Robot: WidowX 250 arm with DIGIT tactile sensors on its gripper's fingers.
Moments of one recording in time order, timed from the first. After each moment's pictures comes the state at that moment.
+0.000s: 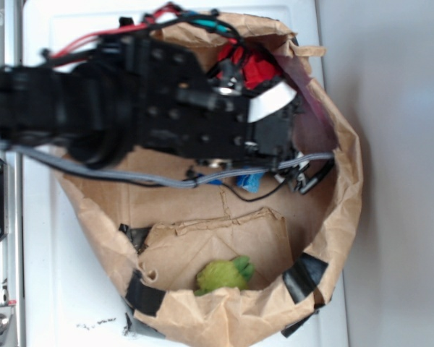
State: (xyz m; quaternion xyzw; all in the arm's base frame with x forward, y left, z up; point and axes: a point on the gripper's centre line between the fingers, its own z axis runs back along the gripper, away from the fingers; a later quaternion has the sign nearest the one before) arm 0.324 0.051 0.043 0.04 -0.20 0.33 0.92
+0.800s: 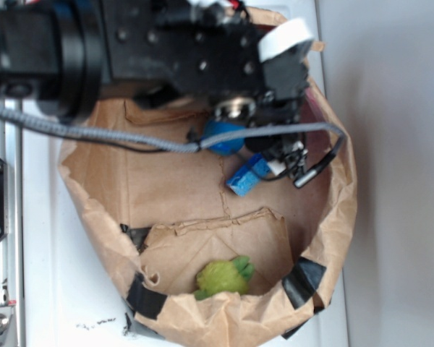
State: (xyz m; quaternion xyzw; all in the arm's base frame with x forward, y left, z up) arm 0.311 0.059 0.091 0.01 -0.15 0.30 0.94
